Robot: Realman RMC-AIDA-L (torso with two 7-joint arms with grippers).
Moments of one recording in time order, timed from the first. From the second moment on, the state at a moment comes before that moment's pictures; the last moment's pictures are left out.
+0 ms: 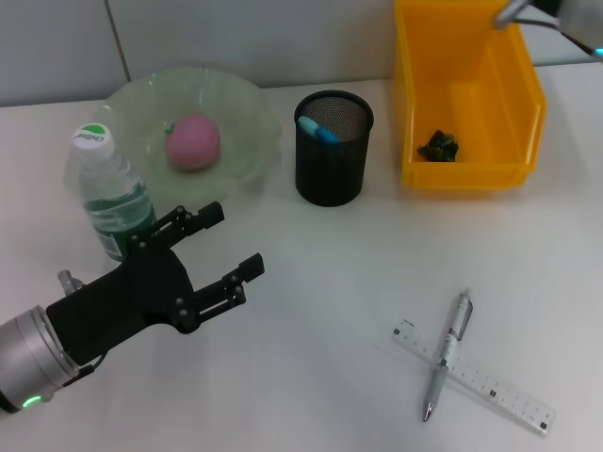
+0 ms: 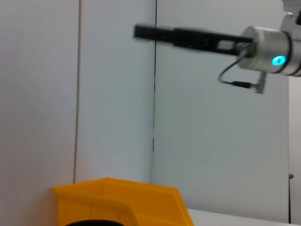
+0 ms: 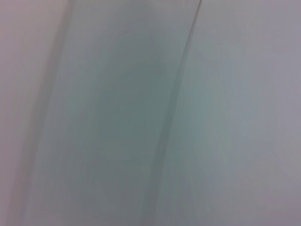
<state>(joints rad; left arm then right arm) -0.46 -2.08 0.99 0.16 1.35 1.58 -0.64 0.16 2.08 -1.45 -1.57 -1.31 -0.74 1.40</state>
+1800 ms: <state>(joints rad) -0.46 -2.07 1.17 0.33 1.37 1.55 -0.98 0.29 2.04 -0.79 -1.05 -2.05 -1.75 1.76</state>
